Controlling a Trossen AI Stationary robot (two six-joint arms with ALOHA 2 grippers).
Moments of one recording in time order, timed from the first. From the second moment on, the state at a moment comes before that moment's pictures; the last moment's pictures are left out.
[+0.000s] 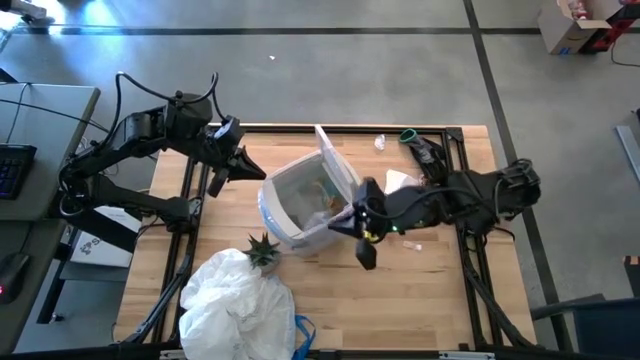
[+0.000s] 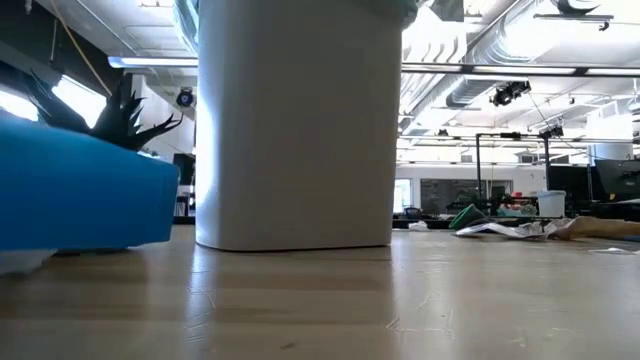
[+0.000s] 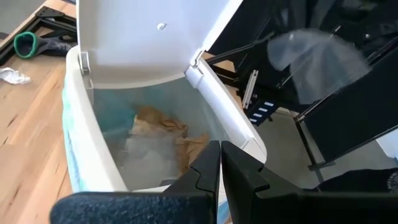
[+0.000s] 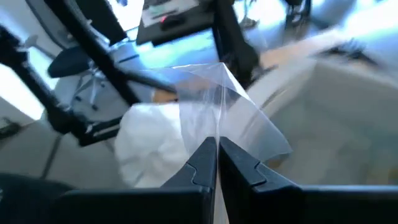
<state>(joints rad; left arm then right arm) 0.25 1.11 1.54 -0.93 0.43 -0.21 0.37 1.68 2.04 -0.84 0.30 0.50</state>
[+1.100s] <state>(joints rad) 0.25 1.11 1.53 -0.93 0.43 -0.21 0.27 1.86 2.32 -1.26 0.61 0.44</state>
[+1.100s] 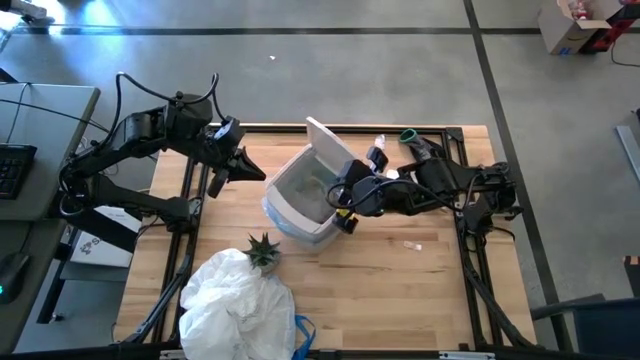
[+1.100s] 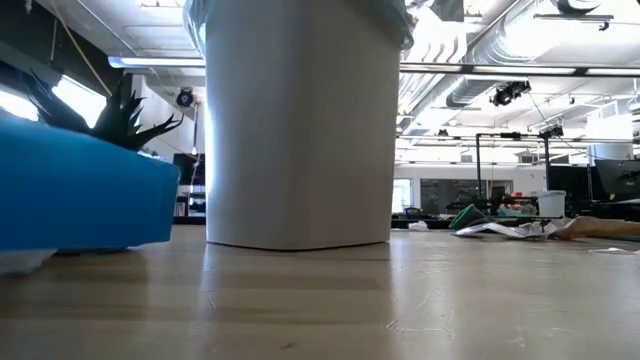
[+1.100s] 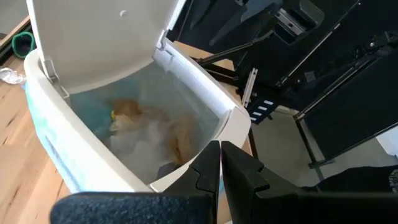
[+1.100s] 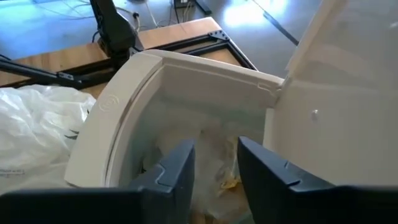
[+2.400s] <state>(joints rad) 0.34 1.29 1.53 -1.15 0.42 -0.03 0.45 1.86 1.85 -1.46 0.56 1.15</state>
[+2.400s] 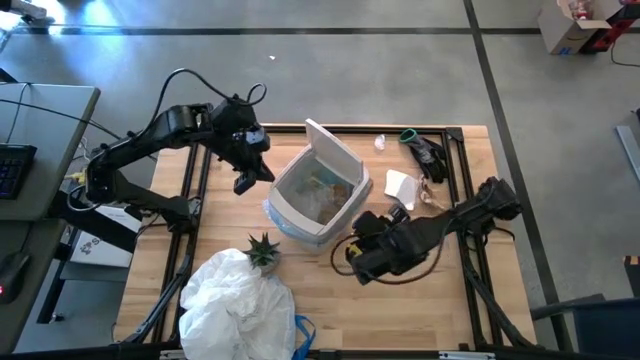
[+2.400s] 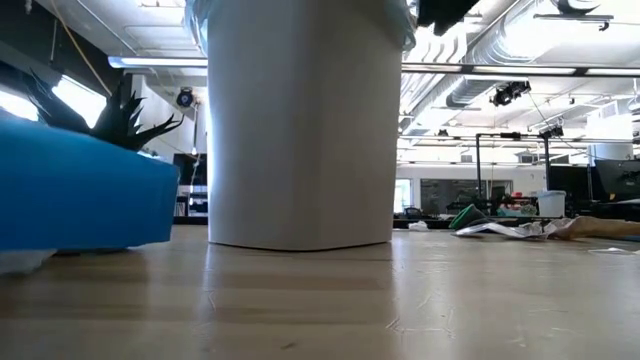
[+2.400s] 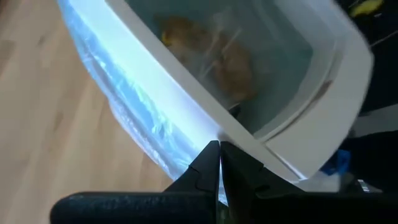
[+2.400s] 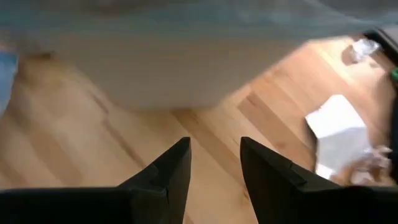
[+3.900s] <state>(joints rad) 0.42 1.14 1.53 -1.32 0.36 -0.06 0.26 1.73 1.64 -1.37 0.68 1.05</state>
